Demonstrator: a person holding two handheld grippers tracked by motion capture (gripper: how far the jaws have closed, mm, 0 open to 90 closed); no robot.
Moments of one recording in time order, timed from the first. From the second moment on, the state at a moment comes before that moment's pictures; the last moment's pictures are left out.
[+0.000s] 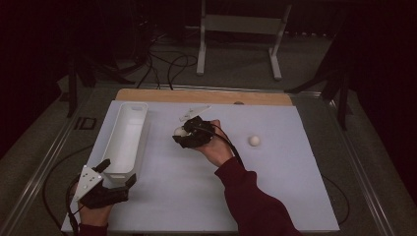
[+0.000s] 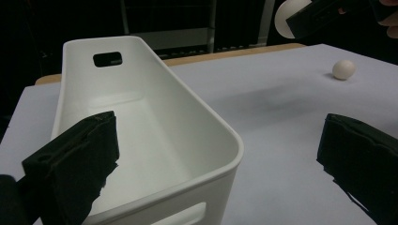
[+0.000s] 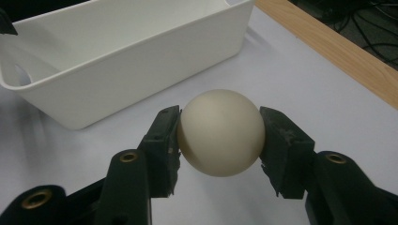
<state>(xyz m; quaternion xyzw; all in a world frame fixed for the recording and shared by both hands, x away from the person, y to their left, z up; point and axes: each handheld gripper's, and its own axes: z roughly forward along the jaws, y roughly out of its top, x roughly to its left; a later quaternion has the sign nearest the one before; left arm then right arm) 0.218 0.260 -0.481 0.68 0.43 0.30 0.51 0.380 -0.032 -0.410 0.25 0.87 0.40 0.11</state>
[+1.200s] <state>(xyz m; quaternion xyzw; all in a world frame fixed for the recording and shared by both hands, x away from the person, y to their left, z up) 0.218 0.261 -0.482 0.68 0.43 0.30 0.51 0.383 -0.008 -0.401 0.24 0.87 0.41 0.10</state>
